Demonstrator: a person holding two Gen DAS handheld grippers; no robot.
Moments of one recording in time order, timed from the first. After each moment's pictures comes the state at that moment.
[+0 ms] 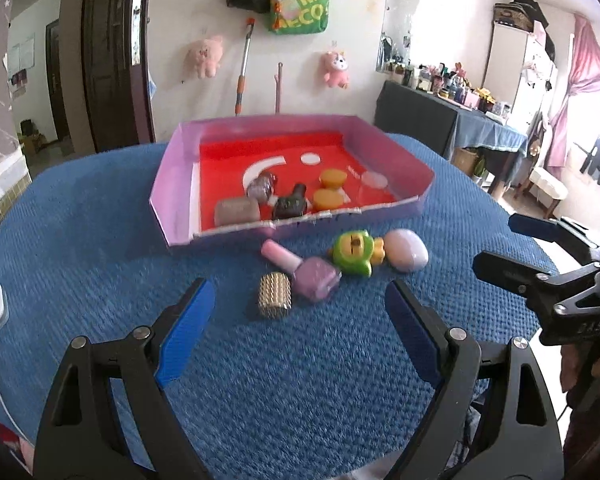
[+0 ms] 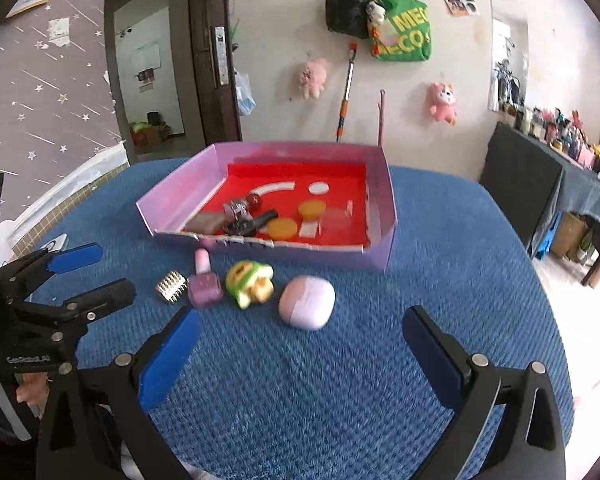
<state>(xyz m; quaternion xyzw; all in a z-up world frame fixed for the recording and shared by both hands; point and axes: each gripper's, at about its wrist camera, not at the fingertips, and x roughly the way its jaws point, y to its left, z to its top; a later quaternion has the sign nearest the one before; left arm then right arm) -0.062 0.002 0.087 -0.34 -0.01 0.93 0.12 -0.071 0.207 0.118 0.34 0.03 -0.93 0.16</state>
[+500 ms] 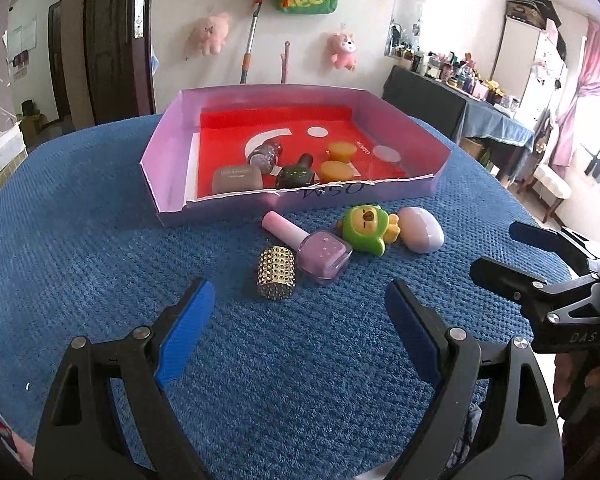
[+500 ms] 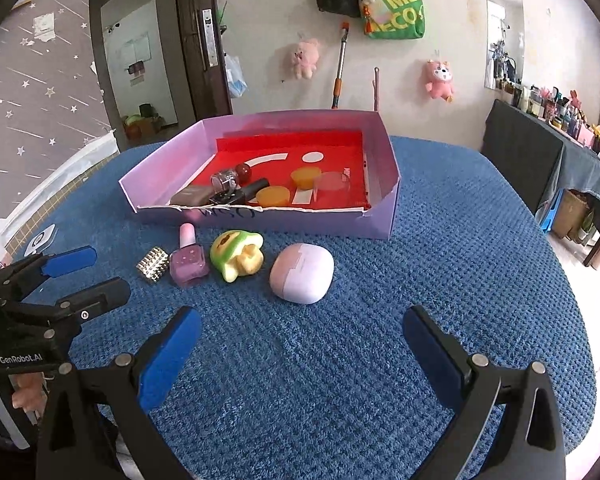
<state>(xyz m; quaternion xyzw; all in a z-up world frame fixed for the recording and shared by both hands) -0.075 0.003 0.066 -0.37 -0.02 0.92 0.11 -0.080 0.207 0.088 0.37 0.02 -0.92 0.15</state>
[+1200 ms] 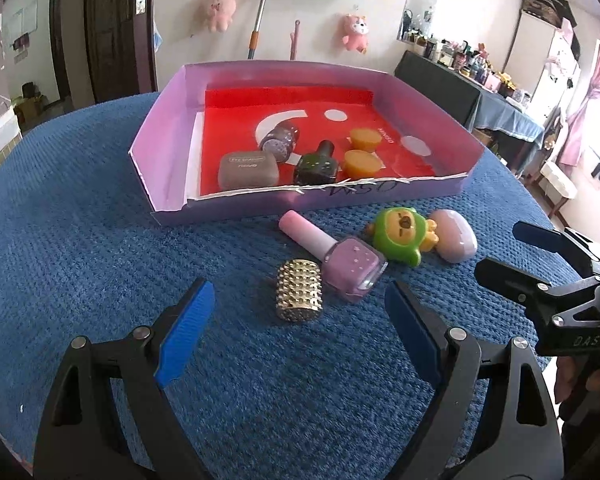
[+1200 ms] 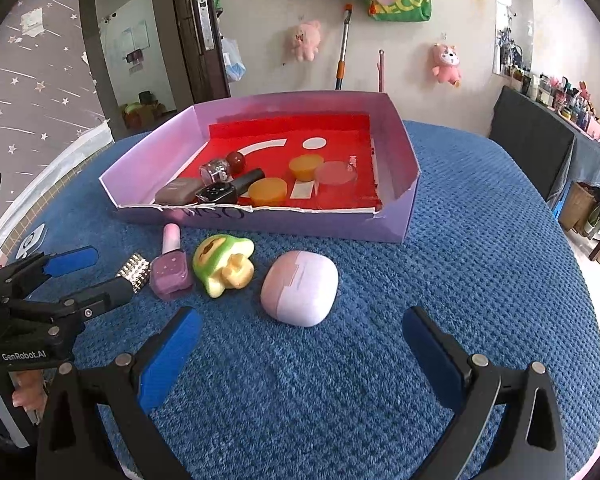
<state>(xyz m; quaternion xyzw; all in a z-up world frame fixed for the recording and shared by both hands) -0.113 -0.007 0.051 -0.41 -0.03 0.90 0.10 -0.119 0.200 0.076 0.40 0.03 -0.90 0.16</state>
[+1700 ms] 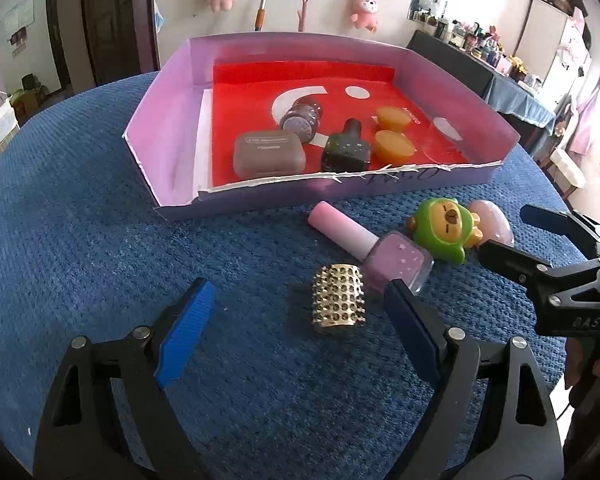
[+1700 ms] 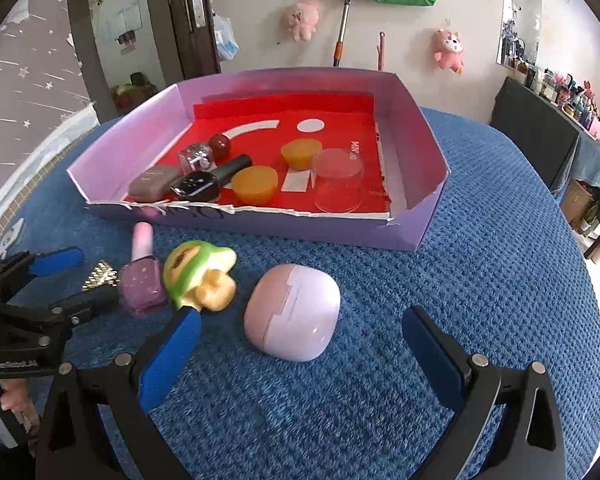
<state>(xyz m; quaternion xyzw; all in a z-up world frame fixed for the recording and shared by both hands) -0.138 -0.016 0.033 -0.45 -0.01 0.89 0.09 -0.154 0.188 0.059 0.43 0.05 -0.89 0.14</state>
